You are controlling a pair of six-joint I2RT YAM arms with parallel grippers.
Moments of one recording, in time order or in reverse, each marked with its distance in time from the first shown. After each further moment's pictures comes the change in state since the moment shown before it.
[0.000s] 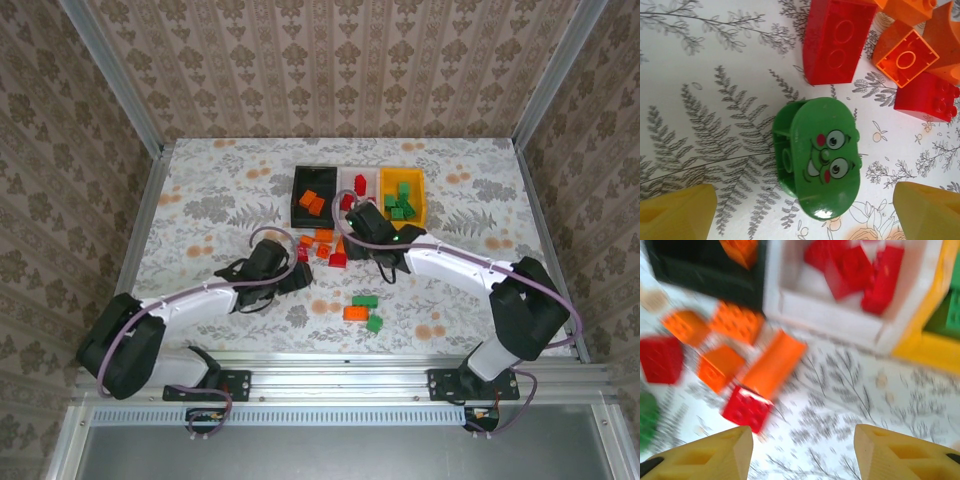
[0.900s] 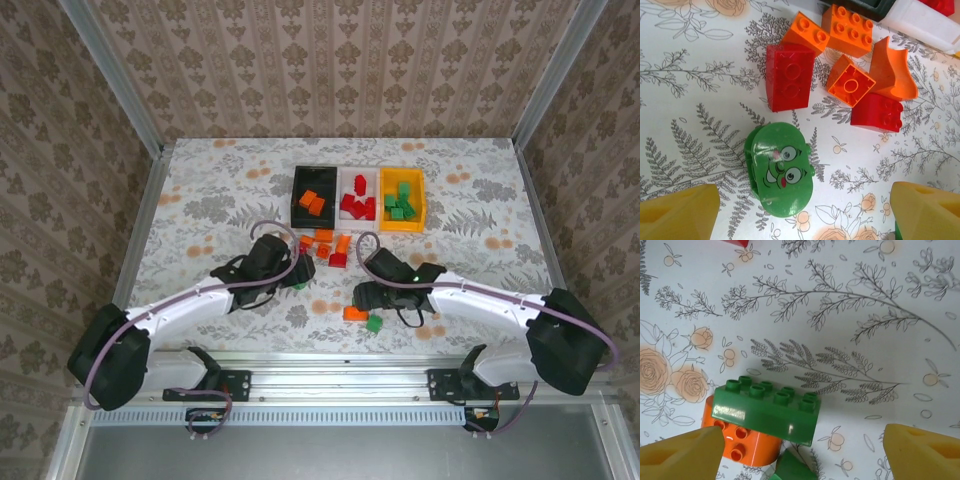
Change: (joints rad) left arm -0.042 -0.084 0.046 -0.047 -0.068 0.028; right arm 0.116 -0.254 -0.313 -0.125 -0.168 0.277
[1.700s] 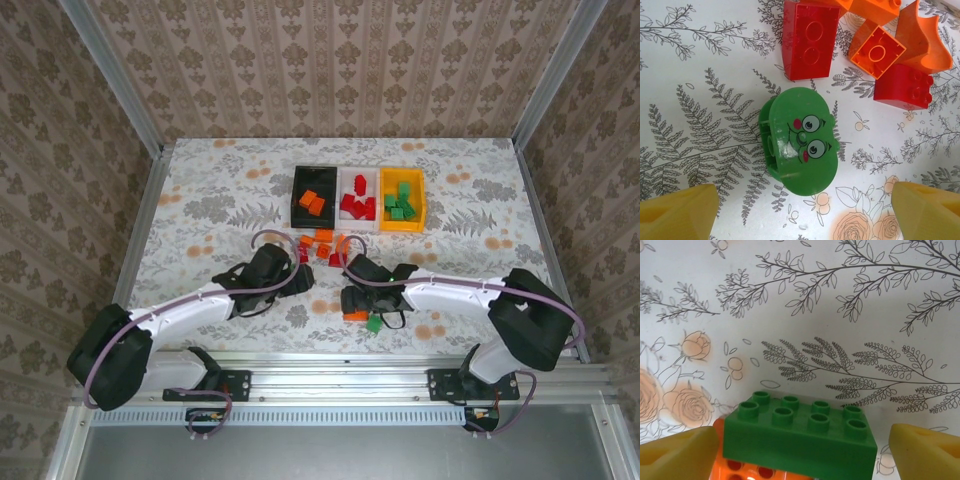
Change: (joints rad) left arm -0.020 -0.005 -0.063 0.014 0.000 -0.011; right arm 0.078 0.198 0.065 0.045 0.035 0.149
